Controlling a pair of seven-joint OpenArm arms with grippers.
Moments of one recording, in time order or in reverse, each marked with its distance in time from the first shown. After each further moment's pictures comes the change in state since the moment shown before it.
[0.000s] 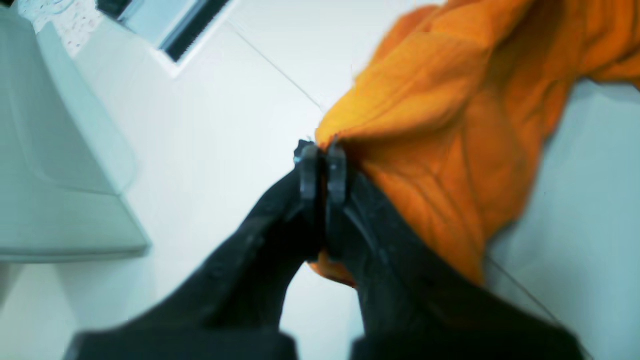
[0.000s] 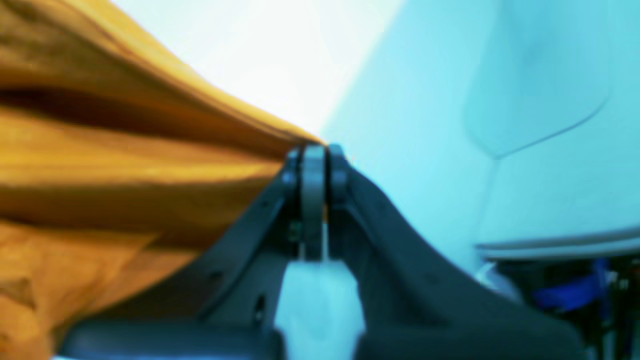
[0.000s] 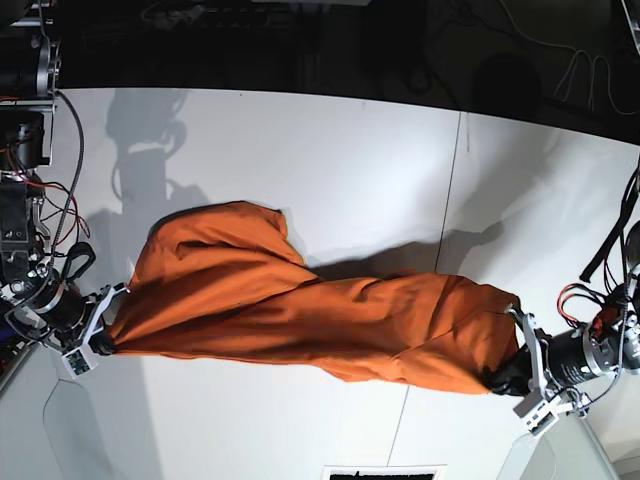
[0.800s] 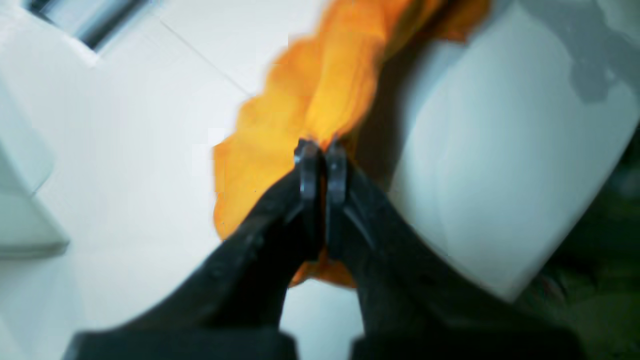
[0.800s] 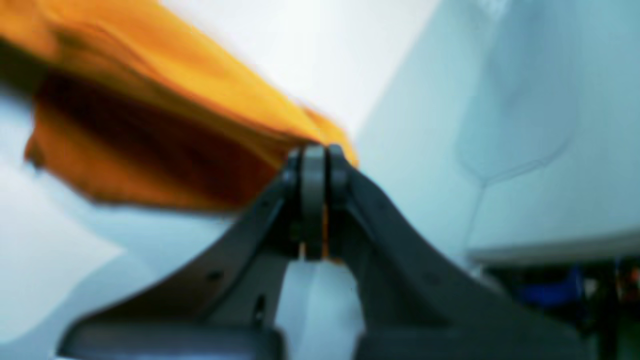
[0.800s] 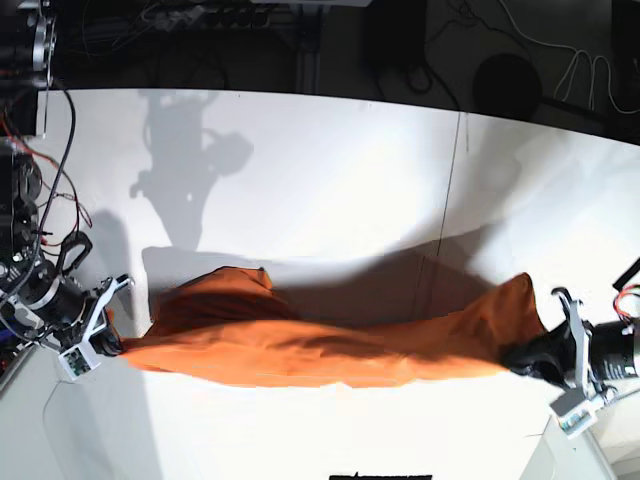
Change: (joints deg) left arm 3.1 -11.7 -0.1 11.5 -32.0 -3.2 19.4; right arm -11.0 1.7 1.6 24.4 11.5 -1.1 -15.4
